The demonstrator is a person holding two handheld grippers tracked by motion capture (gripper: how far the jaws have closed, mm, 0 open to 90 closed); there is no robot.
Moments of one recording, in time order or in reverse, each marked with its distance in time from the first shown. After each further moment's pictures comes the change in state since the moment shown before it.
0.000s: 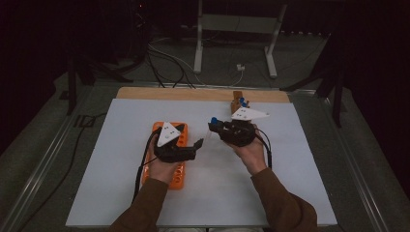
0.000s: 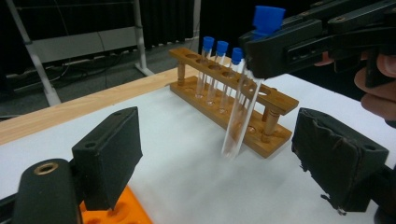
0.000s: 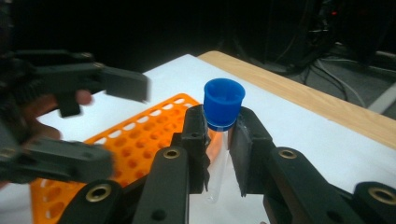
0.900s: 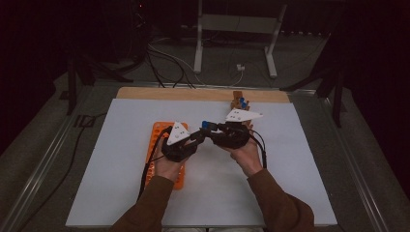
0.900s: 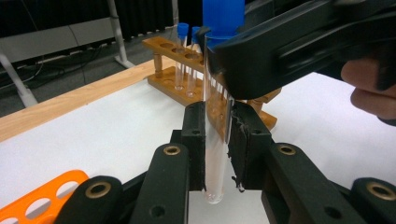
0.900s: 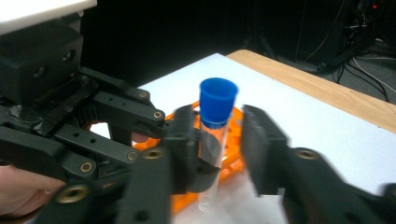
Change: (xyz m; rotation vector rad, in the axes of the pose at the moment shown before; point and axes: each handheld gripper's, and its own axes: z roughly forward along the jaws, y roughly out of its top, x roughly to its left) left arm -0.006 0.001 0.016 0.054 -0.078 0.053; right arm 0.011 0.001 0.009 0.005 0.094 0.005
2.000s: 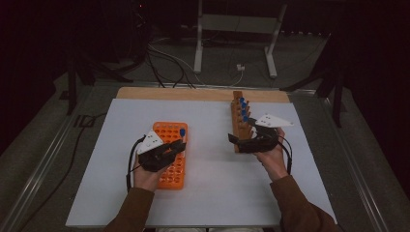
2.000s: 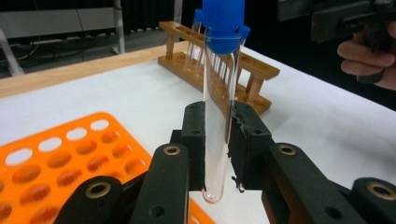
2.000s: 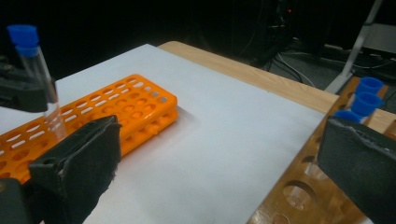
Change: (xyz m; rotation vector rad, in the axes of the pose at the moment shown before) left arm 0.022 -0.035 -0.051 -0.021 -0.026 -0.115; right arm -0.041 -0.035 -0.059 -0.020 -0.243 0.011
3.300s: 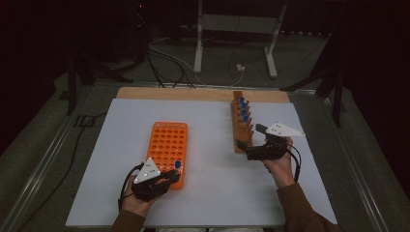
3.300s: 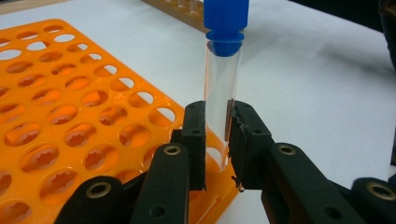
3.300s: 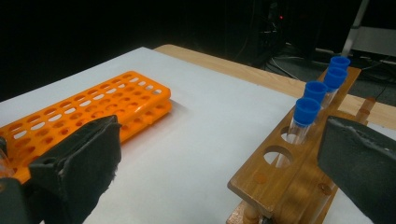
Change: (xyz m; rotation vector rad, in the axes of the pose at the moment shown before) left arm -0.028 -0.055 -0.033 0.177 -0.047 0.062; right arm -0.007 -0.023 -0.022 -0.035 -0.015 0.017
